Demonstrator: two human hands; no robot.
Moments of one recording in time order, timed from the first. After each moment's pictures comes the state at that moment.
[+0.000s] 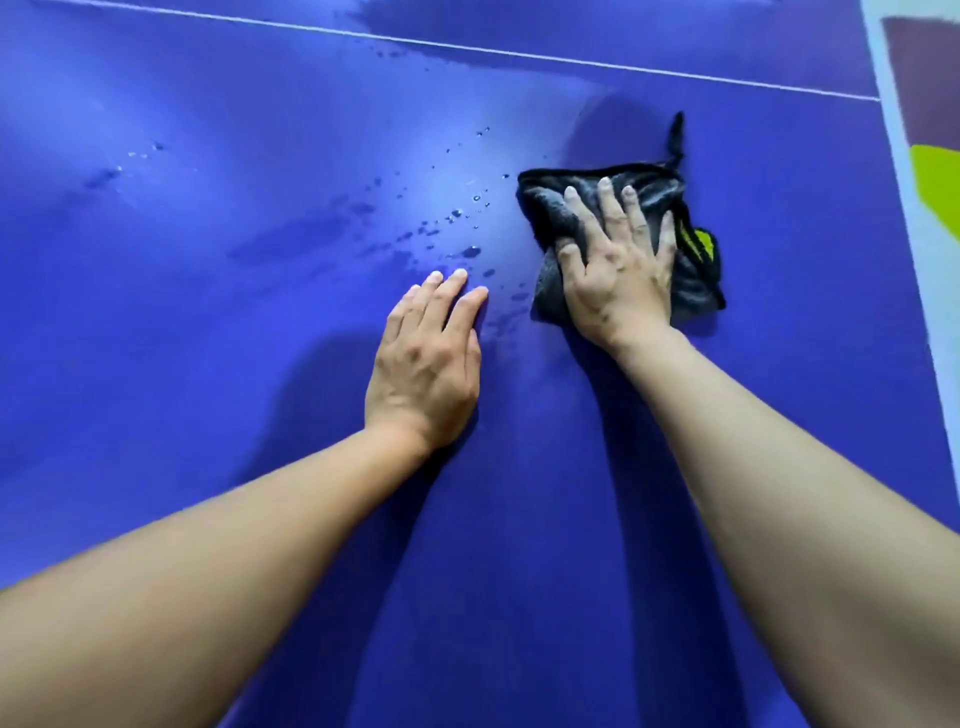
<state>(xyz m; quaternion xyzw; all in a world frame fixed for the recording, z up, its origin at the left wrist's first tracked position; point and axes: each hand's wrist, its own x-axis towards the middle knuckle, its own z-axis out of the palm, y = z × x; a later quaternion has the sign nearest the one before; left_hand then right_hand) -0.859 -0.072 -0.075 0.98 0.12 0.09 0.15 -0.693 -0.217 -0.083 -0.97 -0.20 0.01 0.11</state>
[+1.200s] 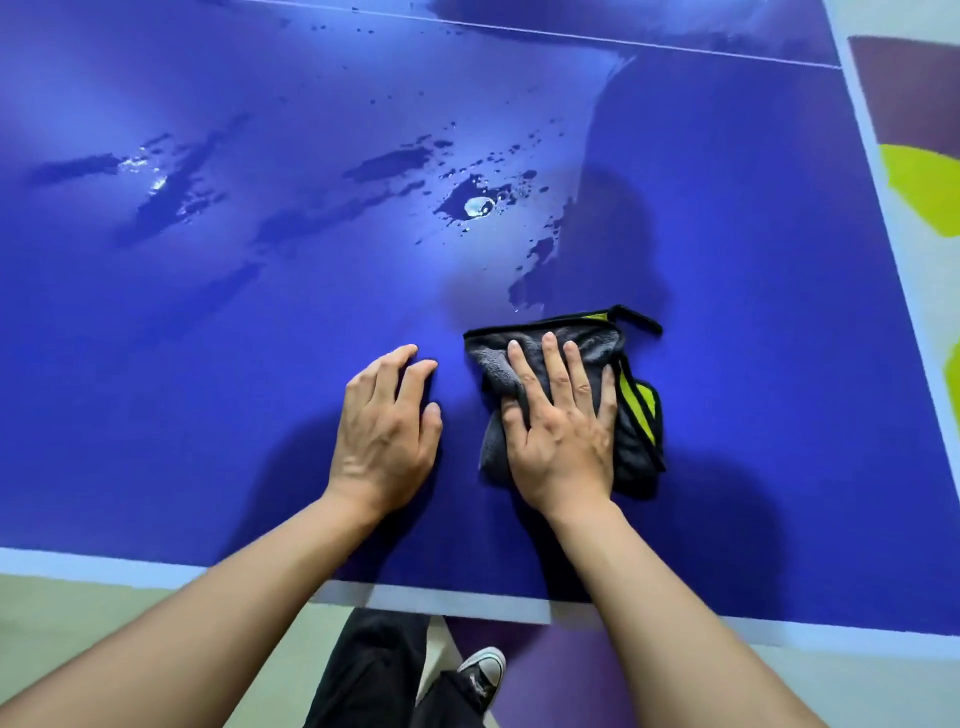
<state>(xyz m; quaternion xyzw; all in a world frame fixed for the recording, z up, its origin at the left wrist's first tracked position) -1.101 -0.056 -0.060 0.98 0.14 0.07 0.16 -1.026 -0.236 -0.088 -0.97 -0.21 -0.01 0.12</state>
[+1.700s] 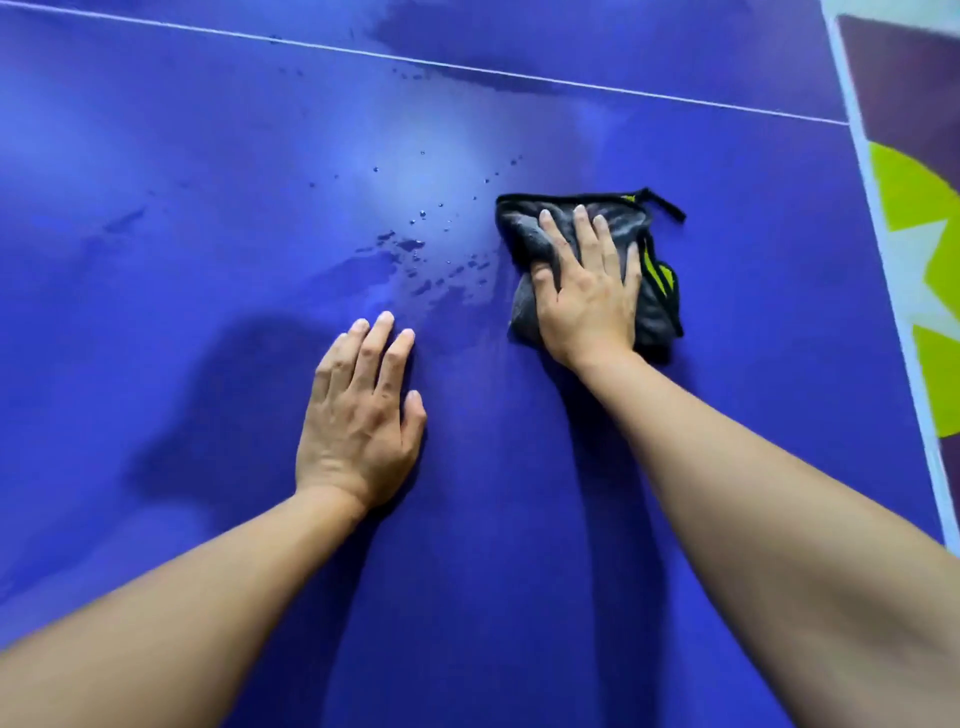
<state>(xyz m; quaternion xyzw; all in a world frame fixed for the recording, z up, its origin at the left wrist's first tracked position) -0.923 0.038 -0.070 0.99 0.10 0.03 0.12 -0.730 -0.144 -0.078 -0.99 -0.13 0.01 0.07</state>
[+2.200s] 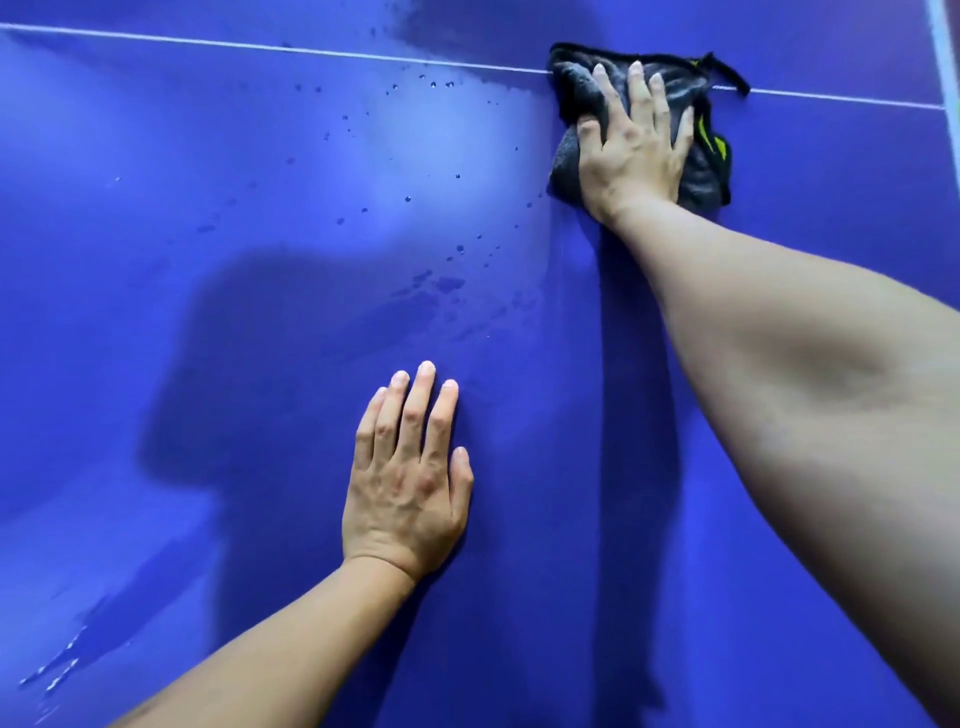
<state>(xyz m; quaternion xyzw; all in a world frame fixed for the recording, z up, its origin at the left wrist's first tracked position) -0.918 0.047 -0.078 0.99 0.09 0.00 0.11 -0.557 -0.067 -0.072 -0.99 -0.08 0.03 0.09</state>
